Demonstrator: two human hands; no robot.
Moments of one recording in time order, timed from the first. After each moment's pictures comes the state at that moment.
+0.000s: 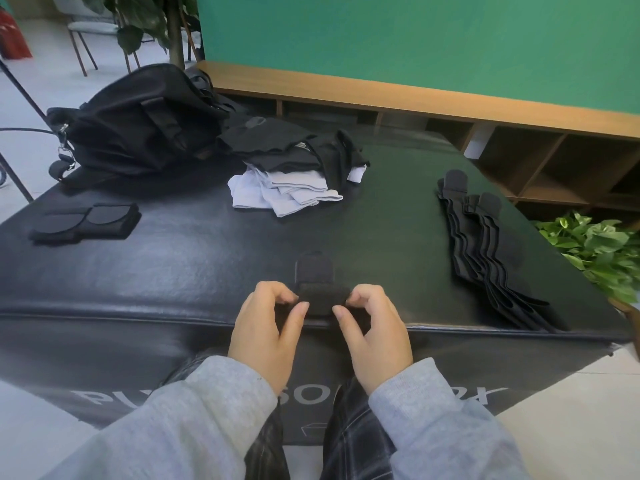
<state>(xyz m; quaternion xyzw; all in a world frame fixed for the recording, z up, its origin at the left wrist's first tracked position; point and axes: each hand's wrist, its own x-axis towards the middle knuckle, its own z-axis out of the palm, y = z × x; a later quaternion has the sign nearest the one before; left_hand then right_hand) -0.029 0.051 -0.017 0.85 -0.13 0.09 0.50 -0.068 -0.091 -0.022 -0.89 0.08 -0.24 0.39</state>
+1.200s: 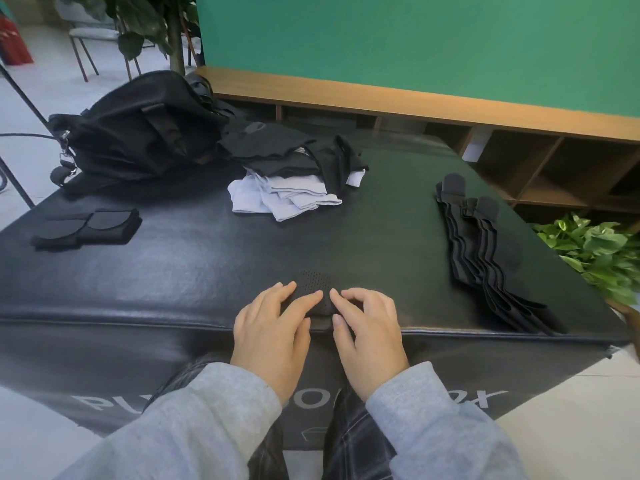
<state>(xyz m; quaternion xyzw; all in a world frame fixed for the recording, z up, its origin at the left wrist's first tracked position) -0.023 0.049 -0.039 0.90 -0.23 0.20 0.30 -0.058 -0.091 -0.038 -0.92 0.05 -0.31 0.22</state>
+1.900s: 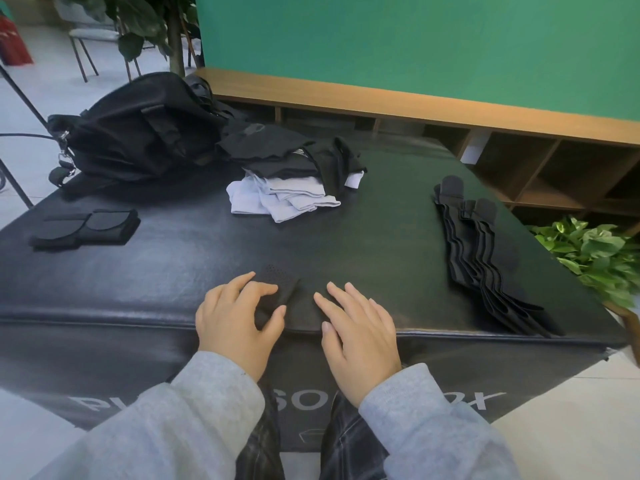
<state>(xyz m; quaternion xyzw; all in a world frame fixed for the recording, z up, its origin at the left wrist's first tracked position) -0.006 0.067 -0.021 0.93 -0.09 0.15 0.34 -0.059 -0.086 -0.038 -0.96 0.04 -0.23 0.12</state>
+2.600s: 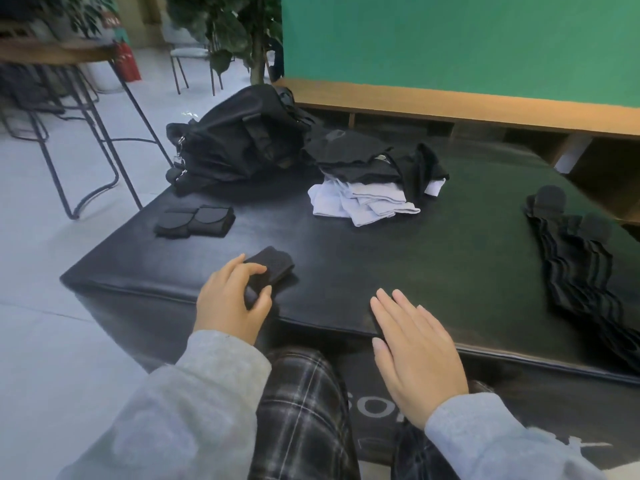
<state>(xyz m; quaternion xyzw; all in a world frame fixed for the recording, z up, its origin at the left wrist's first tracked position) 0.023 0.168 -0.015 0.93 -0.05 0.17 0.33 -0.053 -0.065 -0.032 -0.99 -0.05 -0.15 0.00</state>
